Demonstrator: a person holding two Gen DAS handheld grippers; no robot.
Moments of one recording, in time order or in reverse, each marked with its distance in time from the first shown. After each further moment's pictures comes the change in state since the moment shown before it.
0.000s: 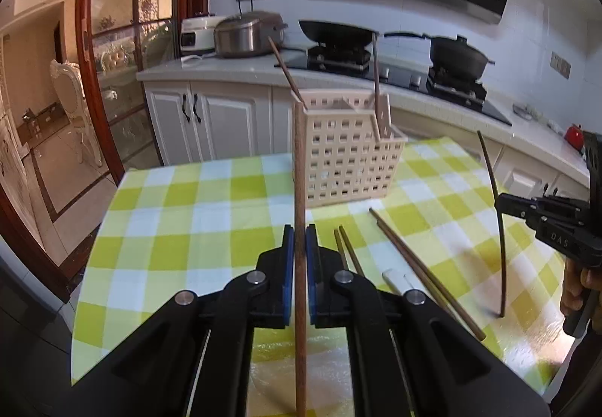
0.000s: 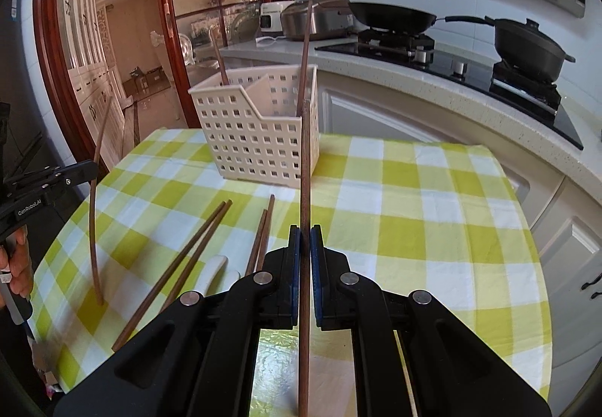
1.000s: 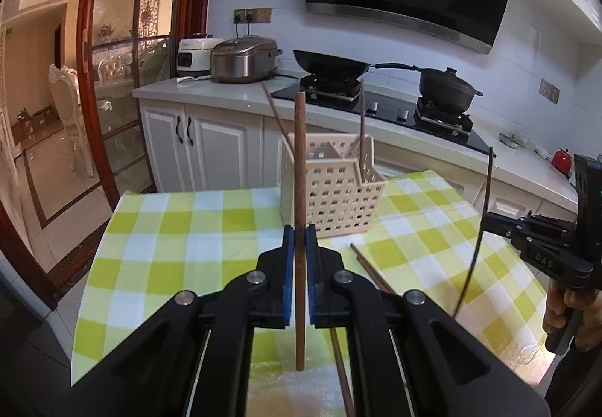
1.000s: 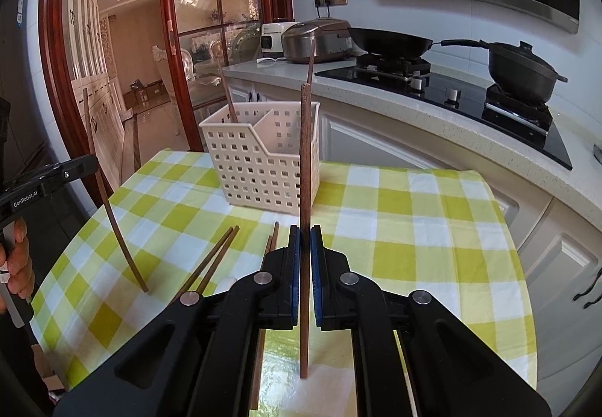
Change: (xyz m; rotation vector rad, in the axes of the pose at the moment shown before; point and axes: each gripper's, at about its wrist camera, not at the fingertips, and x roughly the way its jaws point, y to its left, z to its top) left arm -0.024 -0.002 0.027 -0.028 -0.081 -0.053; right arm -0.022 0.006 0.021 -0.009 -0.058 -0.015
